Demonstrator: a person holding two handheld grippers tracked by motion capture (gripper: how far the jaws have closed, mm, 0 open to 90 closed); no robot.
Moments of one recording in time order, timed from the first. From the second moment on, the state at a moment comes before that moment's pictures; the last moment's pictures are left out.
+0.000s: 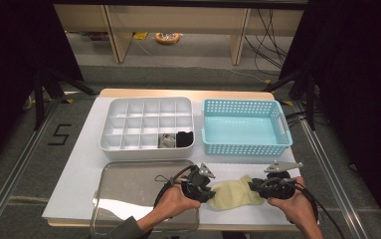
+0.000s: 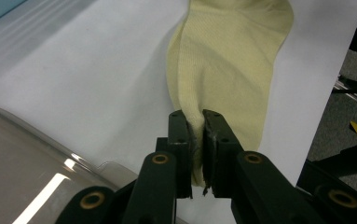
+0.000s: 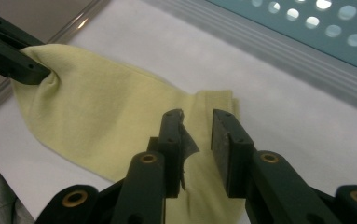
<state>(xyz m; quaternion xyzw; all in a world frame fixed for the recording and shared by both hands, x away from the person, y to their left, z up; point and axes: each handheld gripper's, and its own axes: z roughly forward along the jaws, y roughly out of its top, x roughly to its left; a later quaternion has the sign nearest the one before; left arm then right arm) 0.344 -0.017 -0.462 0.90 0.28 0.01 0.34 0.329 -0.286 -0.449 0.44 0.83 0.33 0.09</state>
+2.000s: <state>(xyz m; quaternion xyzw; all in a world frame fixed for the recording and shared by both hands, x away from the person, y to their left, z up) 0.367 -0.043 -0.428 0.89 0.31 -0.03 0.34 0.347 -0.283 -0.447 0.45 0.80 0.38 0.10</state>
